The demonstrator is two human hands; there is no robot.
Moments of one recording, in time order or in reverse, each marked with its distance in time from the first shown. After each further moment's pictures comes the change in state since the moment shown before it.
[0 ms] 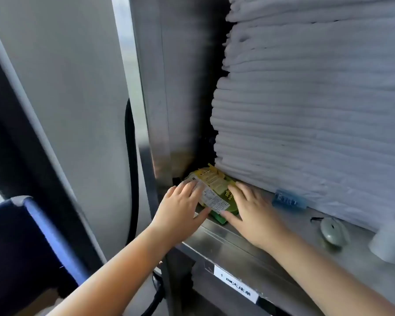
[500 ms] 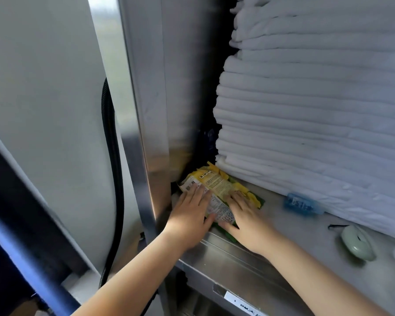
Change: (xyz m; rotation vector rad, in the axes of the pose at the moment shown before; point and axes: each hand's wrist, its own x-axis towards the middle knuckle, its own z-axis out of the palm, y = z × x) left_hand 0.055 -0.037 0.100 -0.171 -0.175 0.053; right_hand 0.066 0.015 0.085 0.098 -0.159 0.067
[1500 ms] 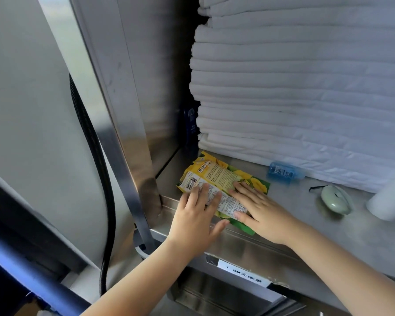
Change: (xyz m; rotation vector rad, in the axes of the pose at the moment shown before) left_hand -0.042 0.052 0.004 0.153 -0.006 0.121; right_hand -0.064 0.038 -0.001 0.024 -0.116 -0.021
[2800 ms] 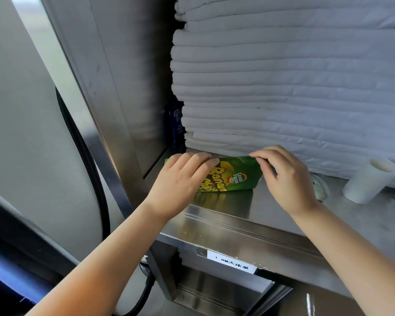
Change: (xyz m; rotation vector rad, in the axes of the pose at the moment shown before) left_hand 0.028 -0.019 -0.071 0.016 0.535 0.393; right_hand -0.037 -0.002 -0.070 0.053 1.022 -0.154
